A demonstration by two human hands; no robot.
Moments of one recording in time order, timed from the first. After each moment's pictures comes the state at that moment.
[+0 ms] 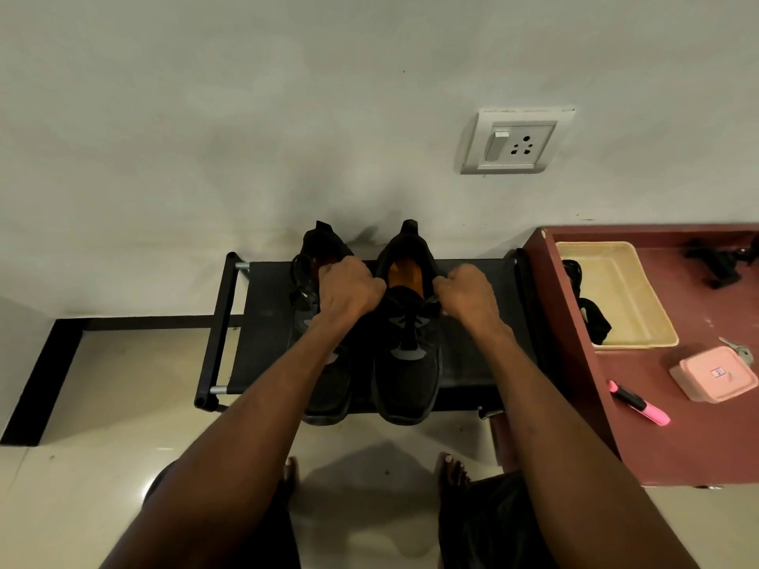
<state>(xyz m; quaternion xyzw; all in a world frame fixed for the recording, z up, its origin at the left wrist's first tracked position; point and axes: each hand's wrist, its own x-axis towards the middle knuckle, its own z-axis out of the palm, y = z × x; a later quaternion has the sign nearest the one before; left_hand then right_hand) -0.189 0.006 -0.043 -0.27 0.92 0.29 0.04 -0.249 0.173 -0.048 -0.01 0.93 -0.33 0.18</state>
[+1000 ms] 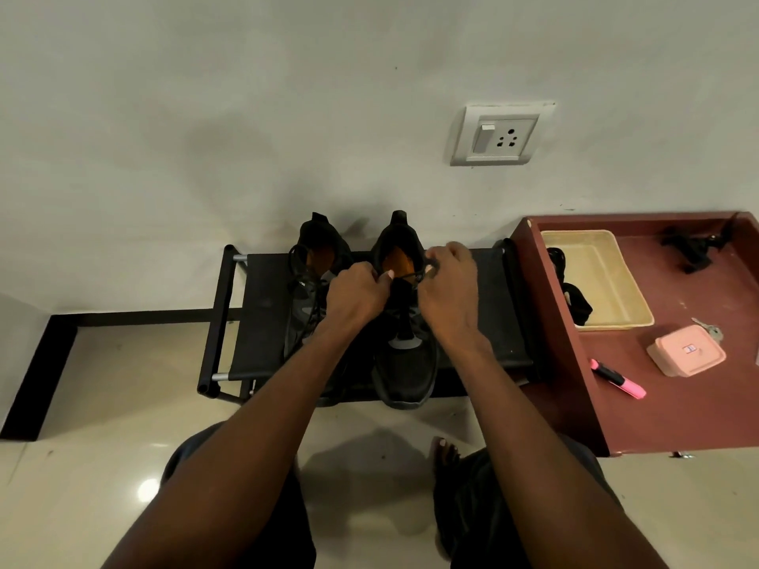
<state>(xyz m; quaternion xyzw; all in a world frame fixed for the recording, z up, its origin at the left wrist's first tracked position) -0.161 0.028 -0.046 -0.23 0.90 0.38 0.02 -0.192 0.162 -0.025 -0.09 0.93 -0.34 -0.03</state>
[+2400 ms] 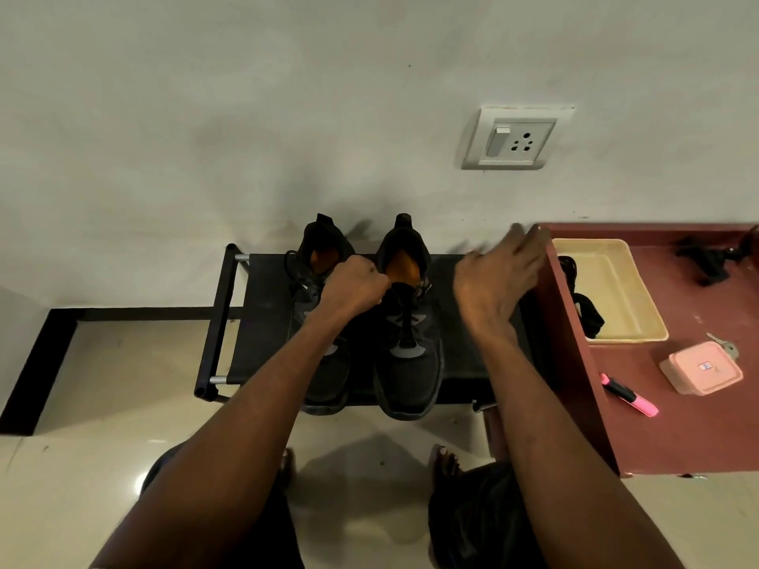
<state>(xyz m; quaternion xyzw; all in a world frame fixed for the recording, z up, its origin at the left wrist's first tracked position) -0.176 0.007 -0.040 -0.25 0.87 0.42 0.08 -0.228 0.175 -0.020 0.08 0.95 -0.27 -0.10</state>
